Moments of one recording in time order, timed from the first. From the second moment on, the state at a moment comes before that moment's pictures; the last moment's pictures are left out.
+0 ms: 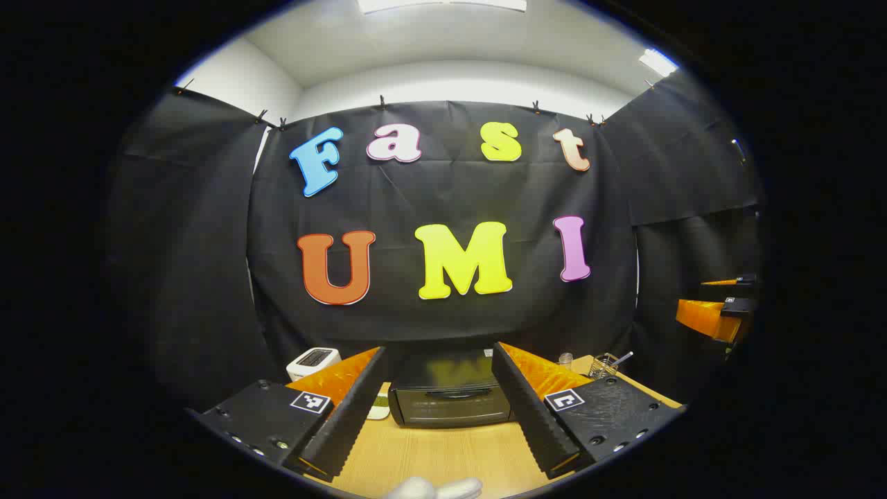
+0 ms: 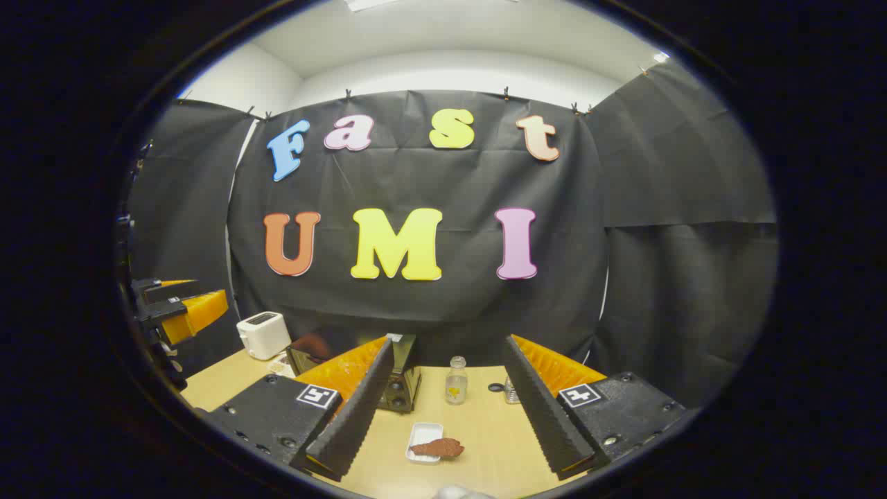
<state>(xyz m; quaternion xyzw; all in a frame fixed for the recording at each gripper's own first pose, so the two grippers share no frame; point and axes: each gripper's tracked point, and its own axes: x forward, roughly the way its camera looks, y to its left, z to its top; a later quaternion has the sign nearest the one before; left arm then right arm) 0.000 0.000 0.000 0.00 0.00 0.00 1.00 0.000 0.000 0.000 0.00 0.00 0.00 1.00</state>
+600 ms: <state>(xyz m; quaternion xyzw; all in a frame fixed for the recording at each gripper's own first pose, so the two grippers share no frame) 0.013 -0.001 -0.002 -0.01 0.00 -0.01 1.00 0.002 -0.001 0.000 -0.01 0.01 -0.01 1.00</state>
